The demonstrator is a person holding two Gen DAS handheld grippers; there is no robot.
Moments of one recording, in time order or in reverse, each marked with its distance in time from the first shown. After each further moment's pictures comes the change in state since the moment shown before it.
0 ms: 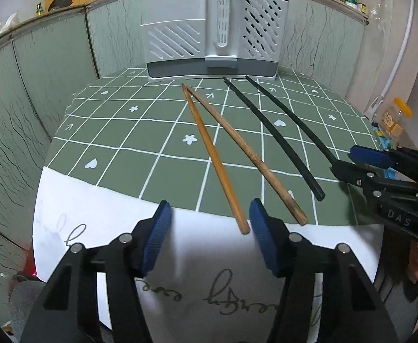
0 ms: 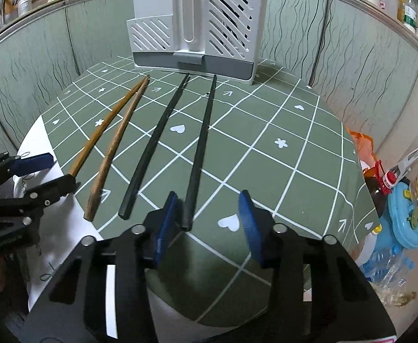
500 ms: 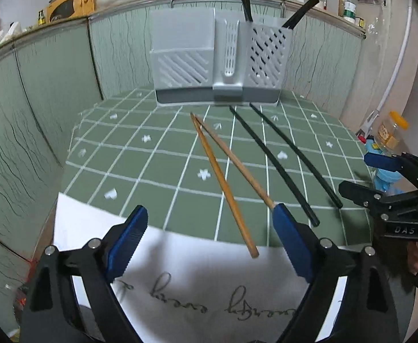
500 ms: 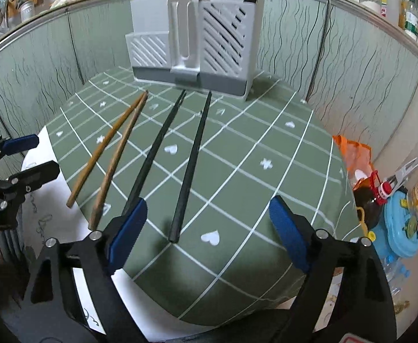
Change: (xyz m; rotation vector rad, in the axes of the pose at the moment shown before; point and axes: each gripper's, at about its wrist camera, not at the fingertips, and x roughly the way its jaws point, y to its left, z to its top) left arm -0.021 0.017 0.023 -0.006 -0.048 -0.023; right arm -0.013 -0.015 0.015 -0.008 -0.002 0.011
